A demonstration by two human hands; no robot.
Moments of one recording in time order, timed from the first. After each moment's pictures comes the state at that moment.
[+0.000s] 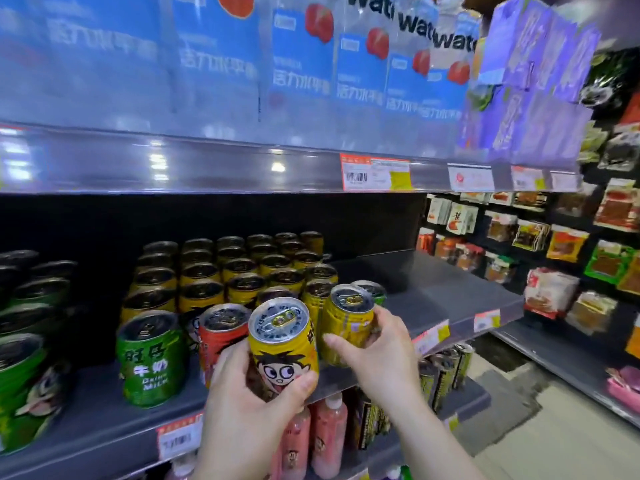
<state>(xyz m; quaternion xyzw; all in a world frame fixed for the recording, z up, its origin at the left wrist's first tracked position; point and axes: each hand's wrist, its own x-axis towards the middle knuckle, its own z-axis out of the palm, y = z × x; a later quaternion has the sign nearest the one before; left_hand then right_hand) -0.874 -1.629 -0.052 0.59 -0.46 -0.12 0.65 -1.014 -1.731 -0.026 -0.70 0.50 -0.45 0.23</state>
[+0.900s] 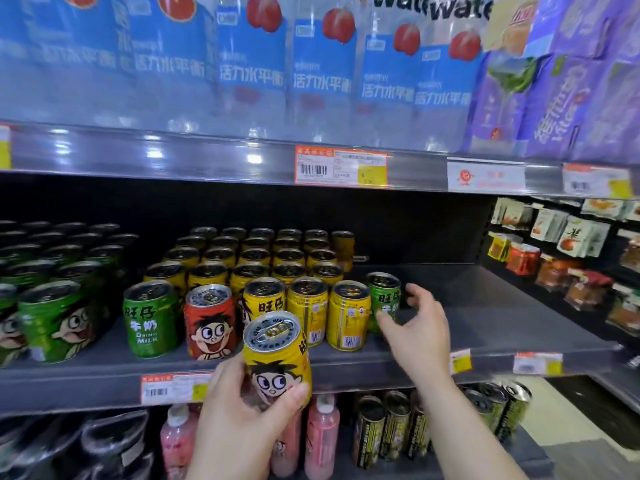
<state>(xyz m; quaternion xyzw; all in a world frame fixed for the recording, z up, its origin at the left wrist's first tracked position) -0.956 -1.644 -0.061 0.68 -0.35 -0.05 0.65 -1.071 -1.846 -0.028 -0.73 0.47 -0.42 0.25</state>
